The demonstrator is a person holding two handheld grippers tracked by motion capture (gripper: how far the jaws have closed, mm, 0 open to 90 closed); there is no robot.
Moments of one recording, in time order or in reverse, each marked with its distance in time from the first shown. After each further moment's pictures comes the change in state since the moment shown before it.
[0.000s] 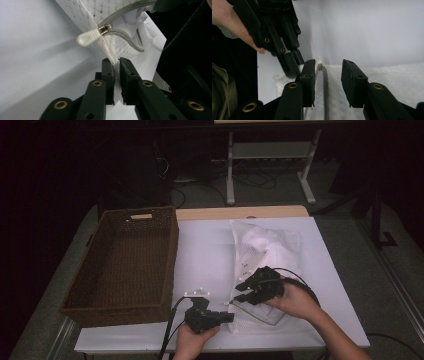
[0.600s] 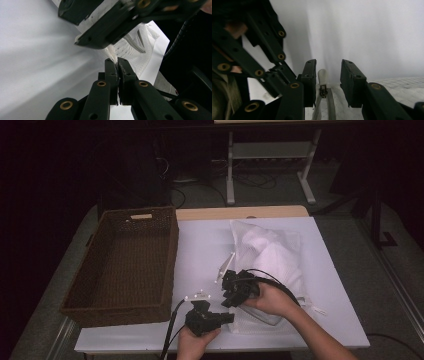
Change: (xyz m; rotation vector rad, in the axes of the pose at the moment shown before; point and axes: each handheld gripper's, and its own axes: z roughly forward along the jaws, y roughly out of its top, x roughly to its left) left arm -0.006 -0.006 0.001 -0.036 0.036 0.033; right arm -0.008 0.026 0.060 0.214 0.080 0.080
